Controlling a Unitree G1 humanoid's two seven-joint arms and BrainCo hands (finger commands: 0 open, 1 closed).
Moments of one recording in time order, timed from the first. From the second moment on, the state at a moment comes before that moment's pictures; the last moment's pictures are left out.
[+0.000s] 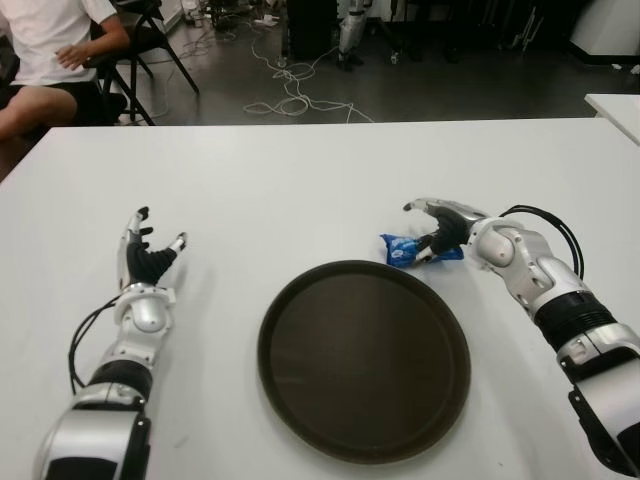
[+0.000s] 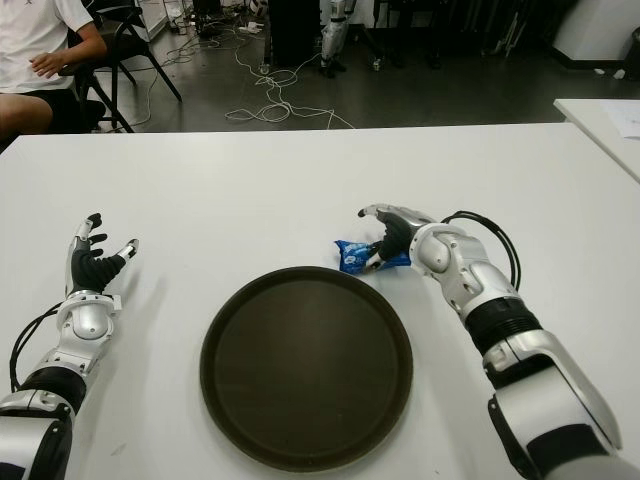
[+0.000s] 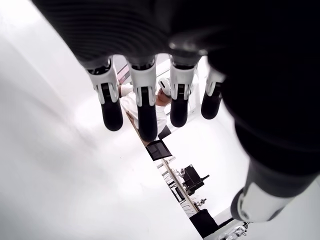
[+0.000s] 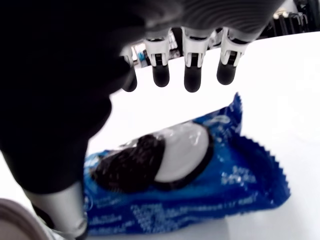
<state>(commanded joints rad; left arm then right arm) -0.52 0.27 0.01 1.14 0.23 -0.42 0.49 -0.68 -0.43 0.45 0.74 -0.60 -0.10 0.31</state>
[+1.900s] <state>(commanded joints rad) -0.51 0.27 0.02 1.13 0.22 -0.43 0.47 -0.77 -0.44 0.52 0.92 -0.66 -0.23 0.37</state>
